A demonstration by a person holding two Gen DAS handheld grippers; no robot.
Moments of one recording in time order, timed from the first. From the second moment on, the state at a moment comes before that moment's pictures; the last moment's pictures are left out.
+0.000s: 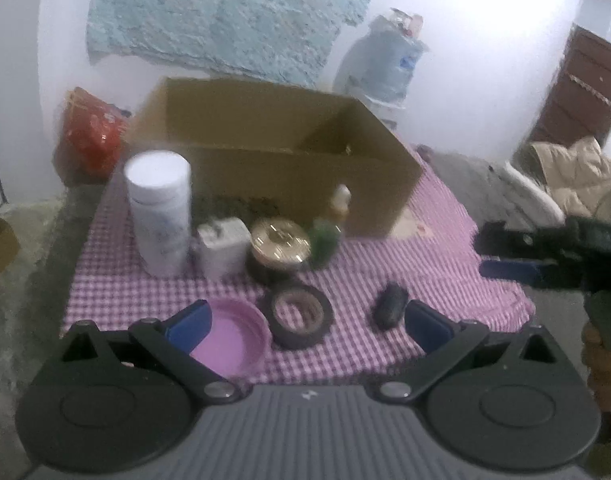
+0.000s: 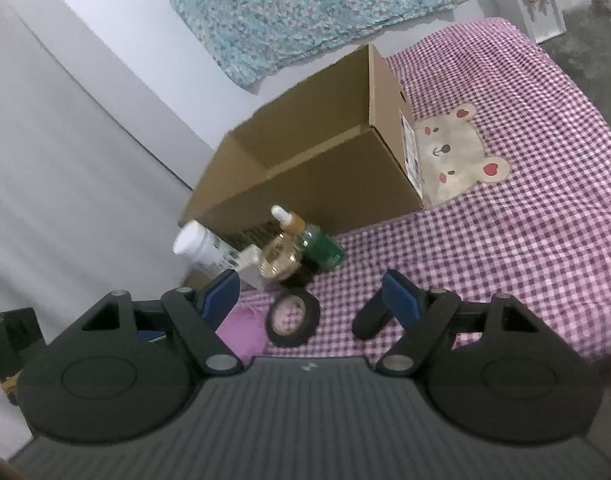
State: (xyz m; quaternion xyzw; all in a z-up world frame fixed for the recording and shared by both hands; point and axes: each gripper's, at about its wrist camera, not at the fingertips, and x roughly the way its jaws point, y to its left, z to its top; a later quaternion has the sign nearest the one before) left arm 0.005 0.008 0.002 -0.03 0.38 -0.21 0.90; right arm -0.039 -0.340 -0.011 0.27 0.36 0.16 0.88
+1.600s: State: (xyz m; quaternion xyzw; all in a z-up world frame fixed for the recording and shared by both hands) left arm 0.060 -0.132 -0.076 0.11 0.41 -0.29 0.86; right arm 0.030 -0.349 -0.103 0.35 0.45 0.12 0.81
